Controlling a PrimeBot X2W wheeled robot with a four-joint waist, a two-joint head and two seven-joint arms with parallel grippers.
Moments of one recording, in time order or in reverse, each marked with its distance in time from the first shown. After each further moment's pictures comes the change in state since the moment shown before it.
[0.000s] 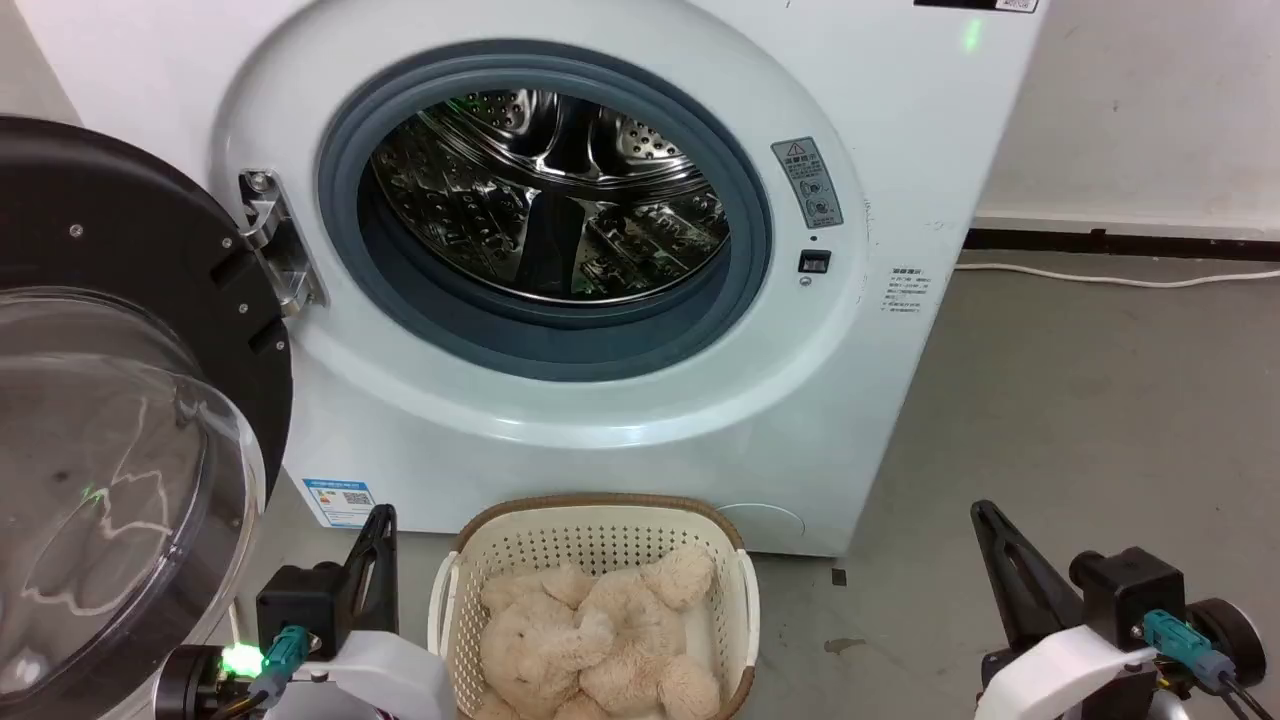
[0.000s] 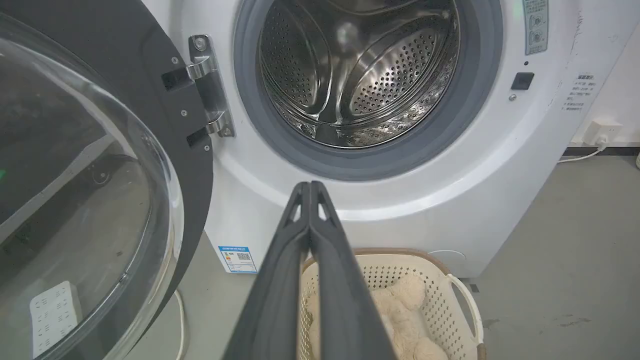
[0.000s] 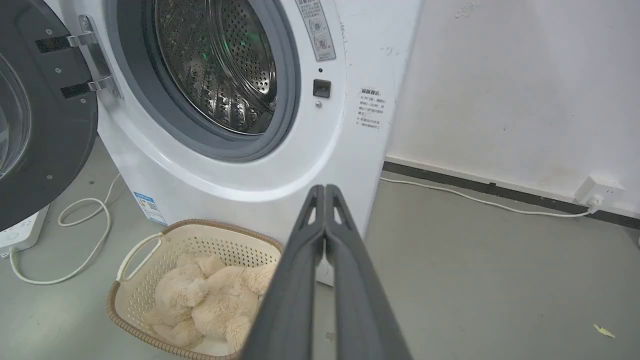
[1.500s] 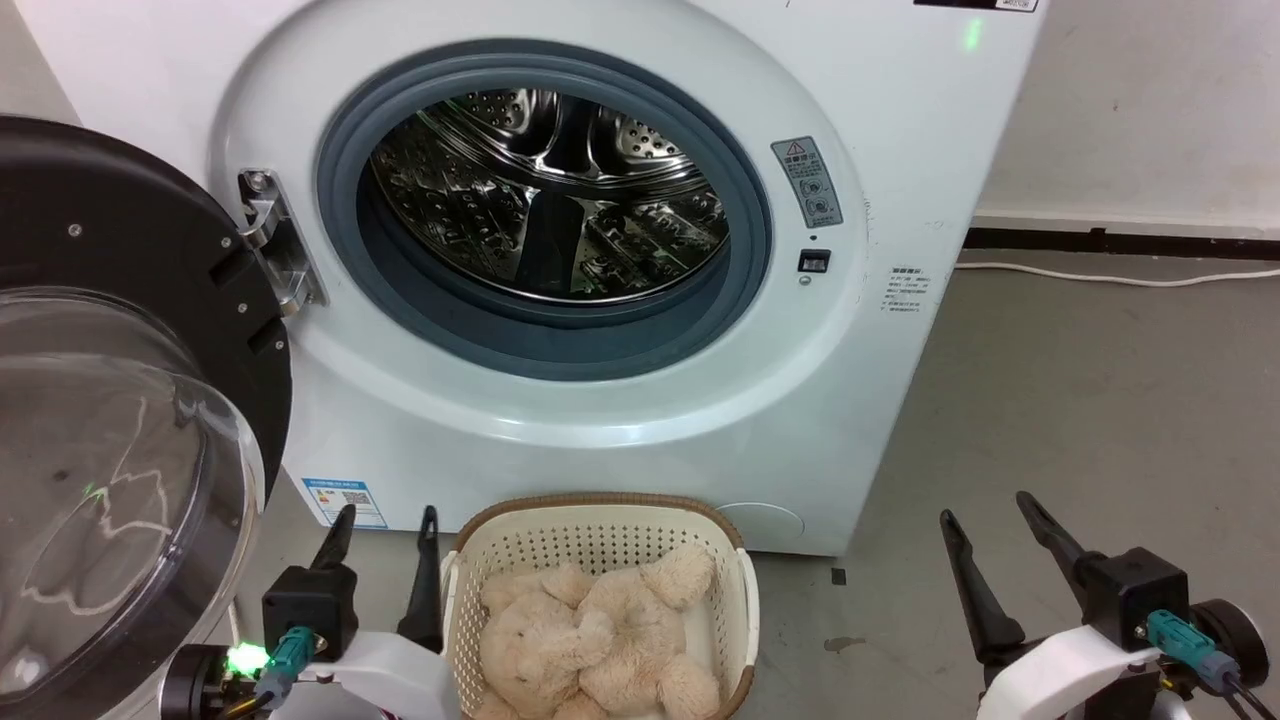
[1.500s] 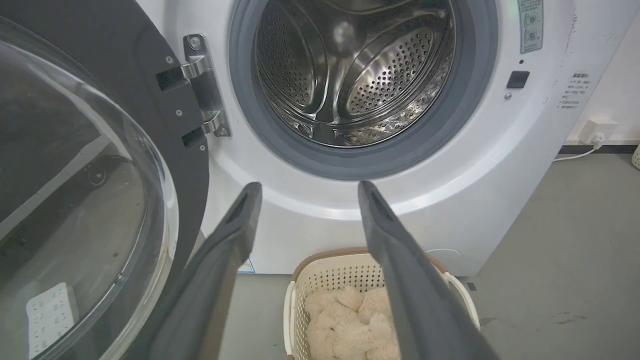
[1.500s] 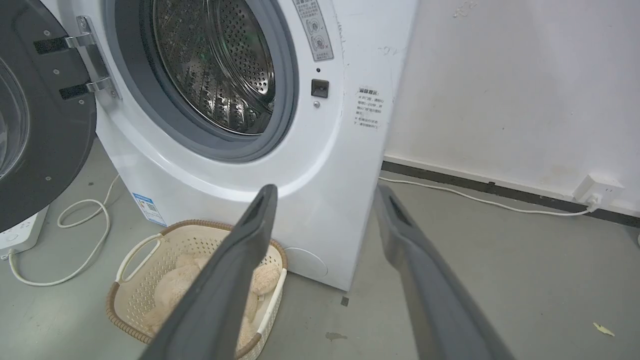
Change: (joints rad) left arm 0.001 0.000 -0.007 0.001 0.000 0.000 -0.001; right arm 0.000 0.000 -0.003 0.001 0.002 0.000 -0.002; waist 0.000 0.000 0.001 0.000
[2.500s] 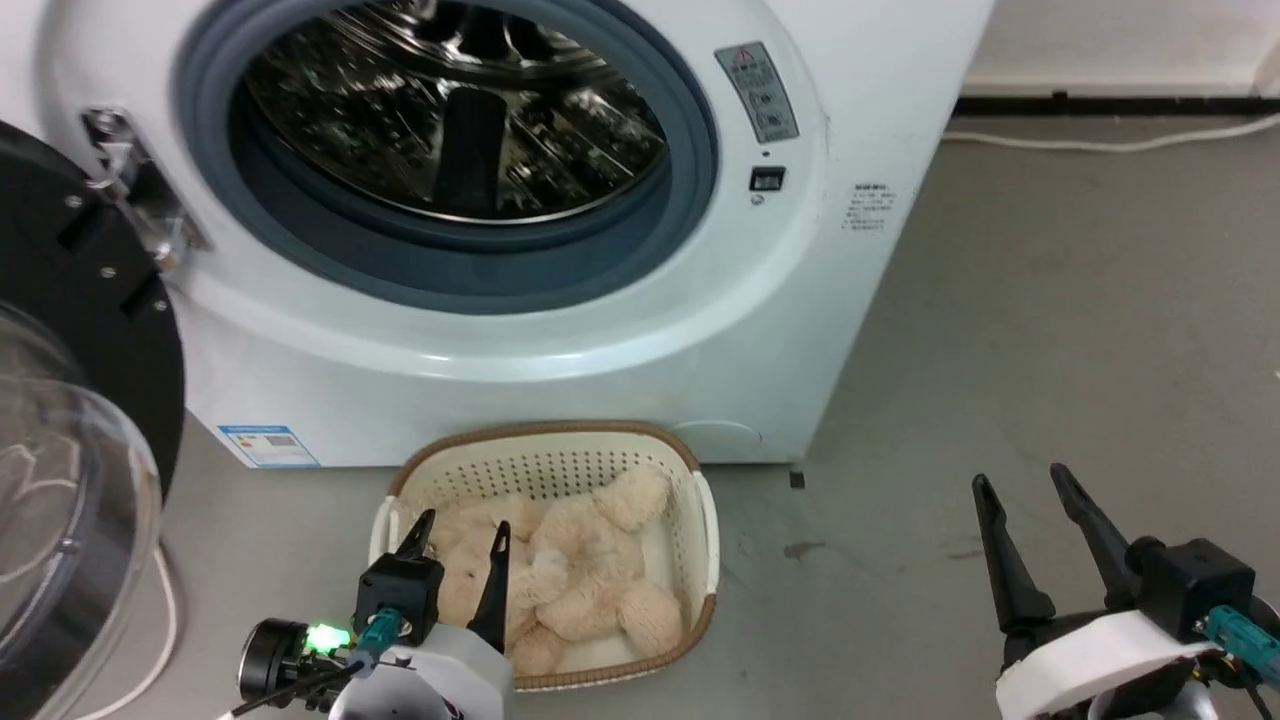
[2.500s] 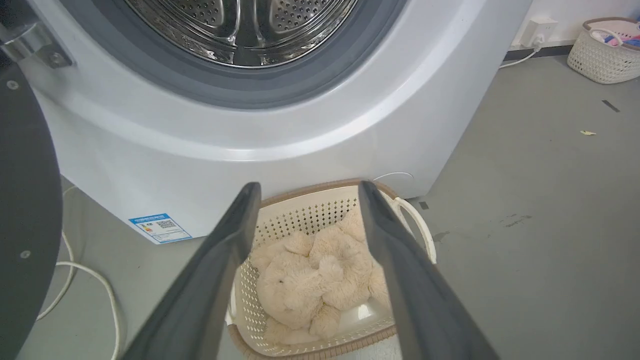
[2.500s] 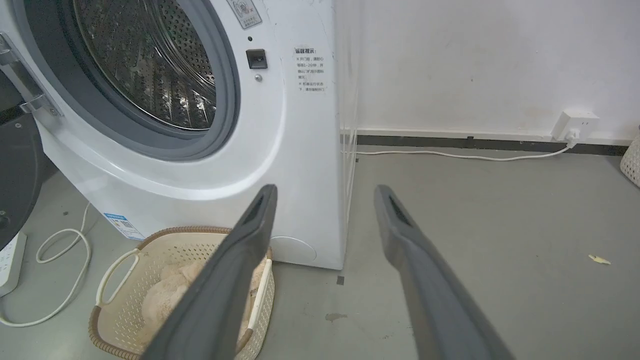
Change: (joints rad) left arm -0.089 0.015 -0.113 0.199 0.017 -0.015 -0.053; right arm -0.014 0.000 -0.029 -0.011 0.107 0.000 -0.062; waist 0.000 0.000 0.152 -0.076
